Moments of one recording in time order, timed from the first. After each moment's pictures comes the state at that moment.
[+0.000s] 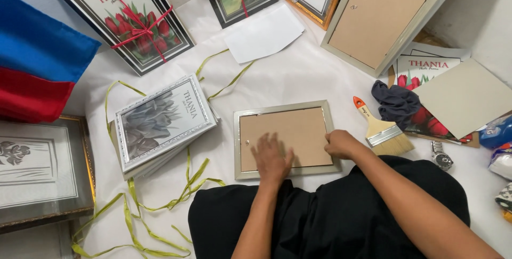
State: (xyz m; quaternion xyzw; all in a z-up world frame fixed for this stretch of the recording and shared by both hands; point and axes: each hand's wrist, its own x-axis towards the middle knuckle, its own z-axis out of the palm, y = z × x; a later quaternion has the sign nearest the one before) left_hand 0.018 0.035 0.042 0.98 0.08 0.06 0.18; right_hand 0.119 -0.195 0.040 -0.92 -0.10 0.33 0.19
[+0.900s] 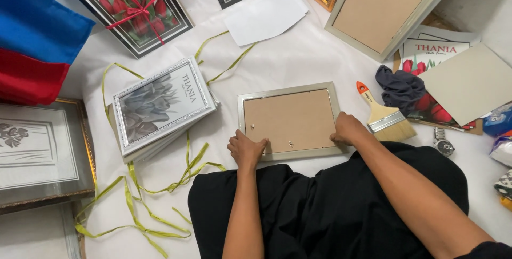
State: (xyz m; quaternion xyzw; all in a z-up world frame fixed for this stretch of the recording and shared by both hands) left_hand 0.019 0.103 0.035 0.88 0.35 -0.10 0.31; right_hand 0.102 -0.191 0.076 -0.94 -0.04 0.30 0.15
